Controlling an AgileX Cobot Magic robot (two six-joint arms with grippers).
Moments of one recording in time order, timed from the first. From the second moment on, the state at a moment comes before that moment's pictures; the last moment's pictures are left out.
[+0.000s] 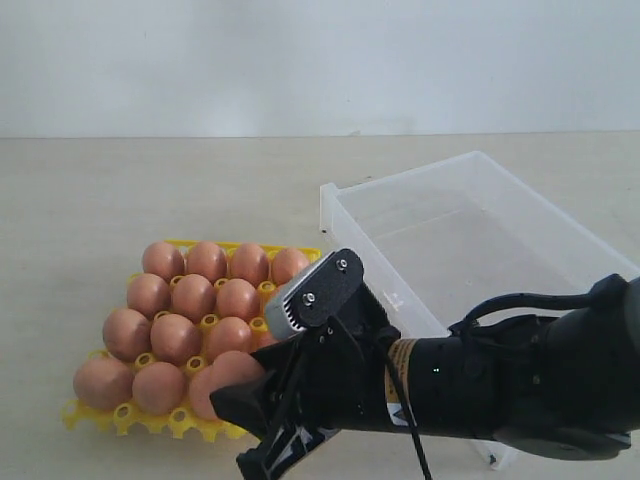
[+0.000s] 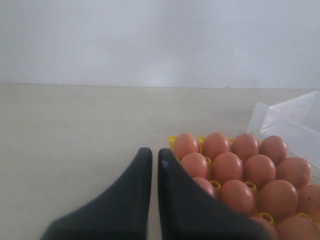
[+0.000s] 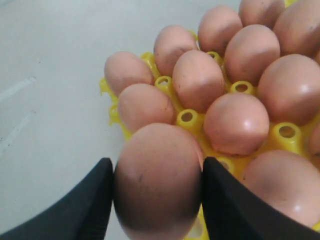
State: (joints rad) left arm -0.13 0.00 0.00 -0.26 0.24 0.18; right arm 0.69 1.78 -0.57 -0.56 -0.71 0.54
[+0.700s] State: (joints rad) left arm -0.13 0.00 0.00 -0.26 0.24 0.18; right arm 0.69 1.78 -0.57 -0.35 -0.69 0.35
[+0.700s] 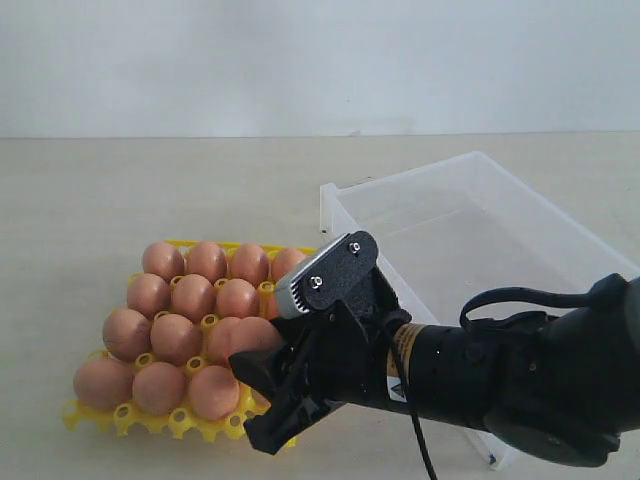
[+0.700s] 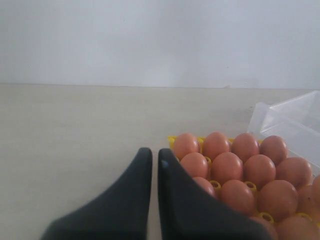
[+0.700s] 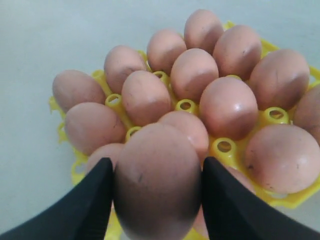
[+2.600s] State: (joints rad) left arm -0.13 0.00 0.00 -0.26 0.24 0.18; right arm 0.69 1.47 -0.57 -0.48 -0.23 0.57
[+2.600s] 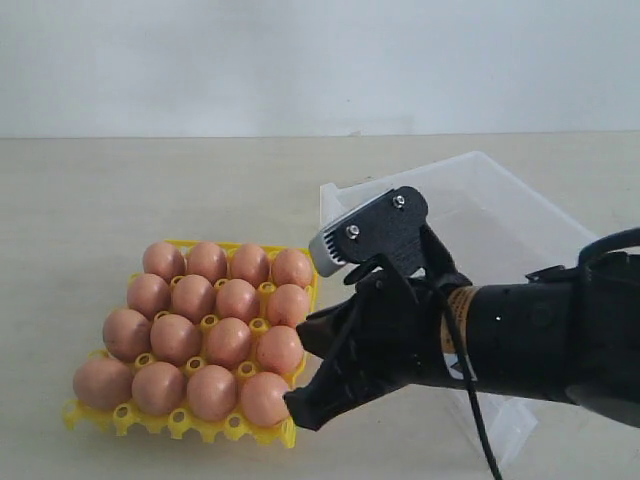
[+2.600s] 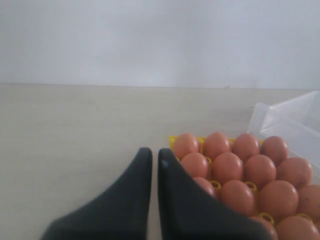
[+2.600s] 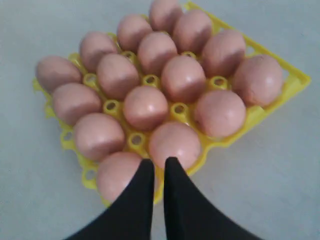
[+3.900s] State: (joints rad) left arm -0.13 0.00 0.00 -0.26 0.24 0.18; right arm 0.19 0.63 -0.57 1.04 -0.67 -1.16
